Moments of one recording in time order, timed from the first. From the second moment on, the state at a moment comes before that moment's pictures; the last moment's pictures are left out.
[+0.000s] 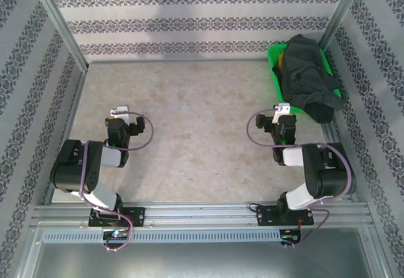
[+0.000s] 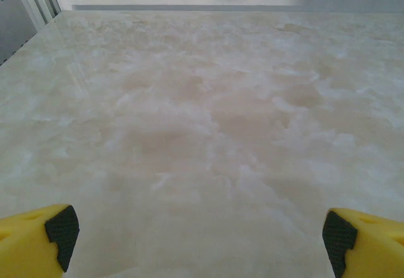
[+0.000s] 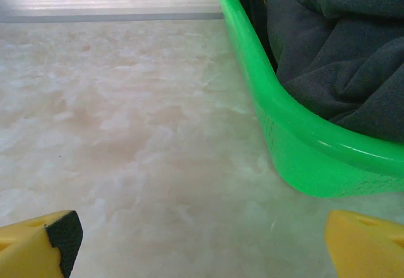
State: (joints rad) left arm -0.01 1.58 0.36 0.87 -0.16 -0.03; right arm 0.03 1.52 0.36 0.80 0.09 0.04
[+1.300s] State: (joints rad) left arm -0.15 1.12 0.90 0.19 -0.48 -0.46; right arm 0.01 1.18 1.26 -0.13 0.04 0.38
